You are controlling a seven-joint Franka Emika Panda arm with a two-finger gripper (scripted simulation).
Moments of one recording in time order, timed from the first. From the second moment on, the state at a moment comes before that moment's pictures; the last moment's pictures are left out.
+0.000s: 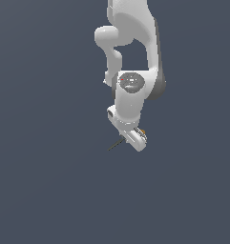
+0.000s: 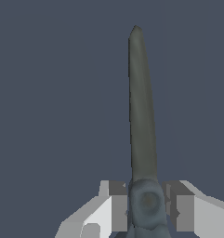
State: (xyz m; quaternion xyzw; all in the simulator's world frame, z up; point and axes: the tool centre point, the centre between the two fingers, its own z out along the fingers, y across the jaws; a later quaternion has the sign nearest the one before) arm 0.015 0.045 0.132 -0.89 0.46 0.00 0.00
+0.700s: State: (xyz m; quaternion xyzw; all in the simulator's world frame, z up) arm -0.008 0.011 0.302 -0.89 0.46 0.00 0.00
